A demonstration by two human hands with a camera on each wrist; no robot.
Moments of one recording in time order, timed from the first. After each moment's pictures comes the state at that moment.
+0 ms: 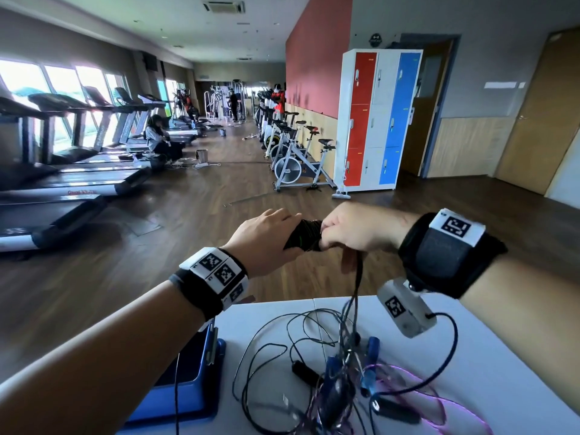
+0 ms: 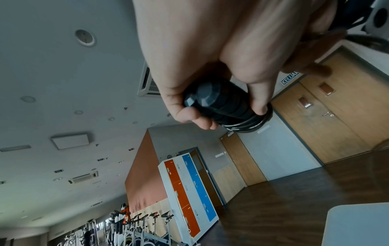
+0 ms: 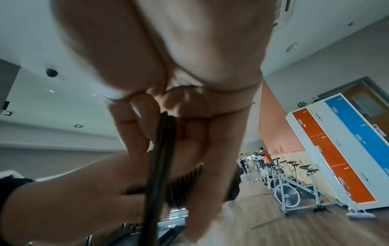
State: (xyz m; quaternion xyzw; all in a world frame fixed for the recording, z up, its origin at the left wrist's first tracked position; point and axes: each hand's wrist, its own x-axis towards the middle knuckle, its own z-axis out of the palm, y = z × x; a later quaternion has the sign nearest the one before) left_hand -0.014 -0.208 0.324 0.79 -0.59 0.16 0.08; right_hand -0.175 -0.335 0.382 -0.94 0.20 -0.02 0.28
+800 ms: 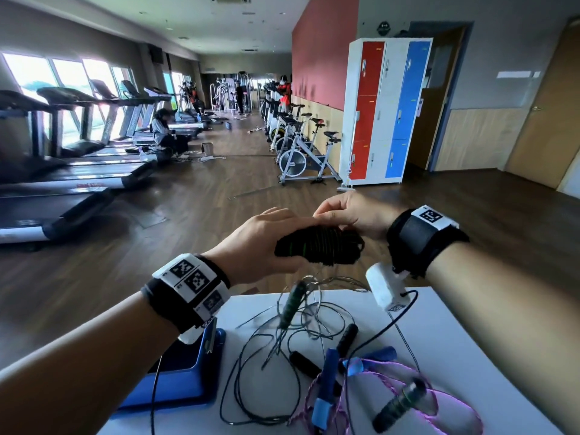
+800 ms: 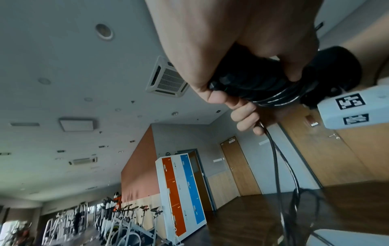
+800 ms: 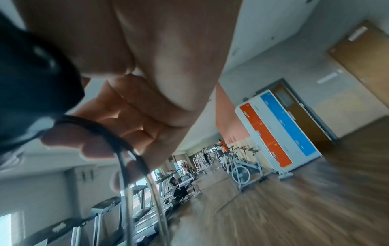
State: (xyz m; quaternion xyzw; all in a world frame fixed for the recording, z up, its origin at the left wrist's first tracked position) left_hand -0.030 -0.183 0.320 0.62 -0.72 0.13 0.28; right_hand -0.155 -0.397 0.342 -0.84 0.07 -0.09 0.54
